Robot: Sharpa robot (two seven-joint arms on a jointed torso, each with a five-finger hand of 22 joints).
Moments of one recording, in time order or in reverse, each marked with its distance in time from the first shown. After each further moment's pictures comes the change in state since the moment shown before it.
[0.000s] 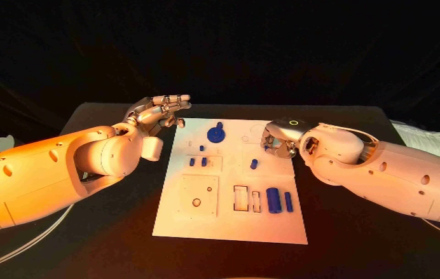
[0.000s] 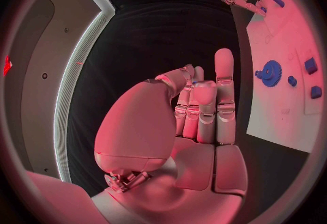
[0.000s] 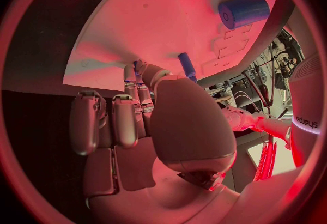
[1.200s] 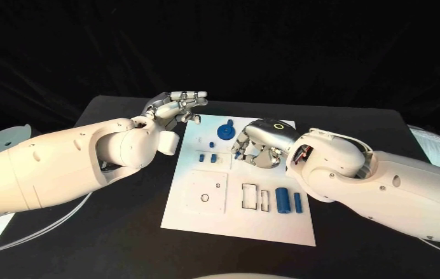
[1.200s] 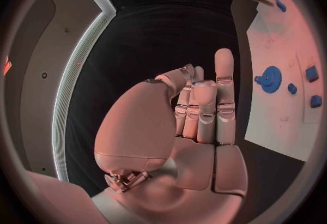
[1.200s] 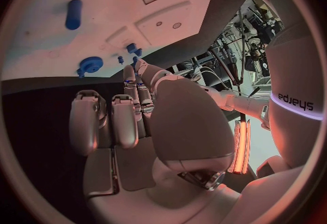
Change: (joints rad) left arm 0.000 0.028 0.000 -0.010 -0.003 0.005 -0.007; left_hand 0.000 0.000 -0.003 -0.003 0.000 -0.005 0.002 0.006 0.000 -0.004 0.004 0.006 0.001 0.000 0.000 0.000 -0.005 0.000 0.000 0.000 -0.004 -0.001; right arm -0.020 0.053 0.019 0.220 0.097 -0.065 0.069; right_hand -0.002 0.005 0.014 -0.016 -0.001 0.000 0.007 -0.002 0.004 0.001 0.006 -0.004 -0.008 0.000 0.000 0.000 -0.003 0.000 0.000 0.000 0.005 0.002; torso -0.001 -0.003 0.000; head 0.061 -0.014
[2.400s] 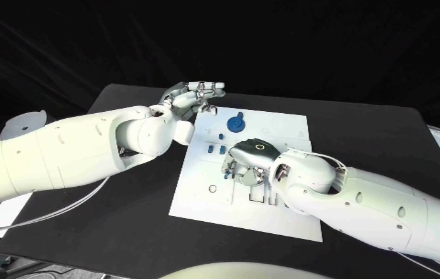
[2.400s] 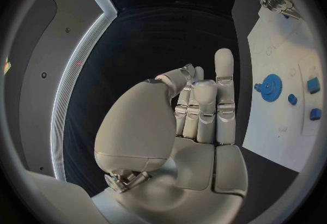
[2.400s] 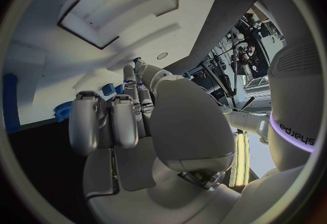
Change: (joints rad) left arm 0.000 0.026 0.000 -0.007 -0.001 0.006 -0.003; left_hand 0.000 0.000 0.000 -0.005 0.000 -0.002 -0.002 0.000 0.000 -0.004 -0.004 0.006 0.000 -0.007 0.000 0.000 -0.001 0.000 -0.004 -0.004 0.000 0.000; right arm -0.102 0.151 -0.025 -0.131 -0.081 0.047 0.038; right_hand 0.000 0.000 0.004 -0.004 0.005 0.000 0.003 -0.010 -0.003 0.000 0.004 -0.004 -0.003 0.000 0.000 0.000 0.000 0.000 0.000 0.000 0.000 0.000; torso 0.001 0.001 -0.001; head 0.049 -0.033
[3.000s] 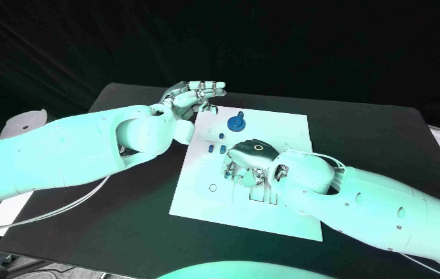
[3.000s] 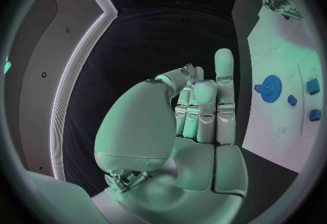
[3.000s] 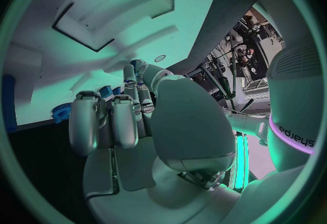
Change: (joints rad) left arm 0.000 -0.001 0.000 0.000 0.000 0.007 -0.003; left_hand 0.000 0.000 0.000 0.000 0.000 0.000 0.000 0.000 0.000 -0.004 0.004 0.000 0.000 0.000 0.000 0.000 -0.001 0.000 0.000 0.000 0.000 0.000; right arm 0.000 0.004 -0.003 0.007 -0.015 0.024 -0.004; right_hand -0.016 -0.016 -0.003 -0.009 0.012 0.000 0.000 0.003 0.002 0.000 0.004 0.000 -0.007 0.000 0.000 0.000 -0.002 0.000 0.002 0.002 0.000 0.000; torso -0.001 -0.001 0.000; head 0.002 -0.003
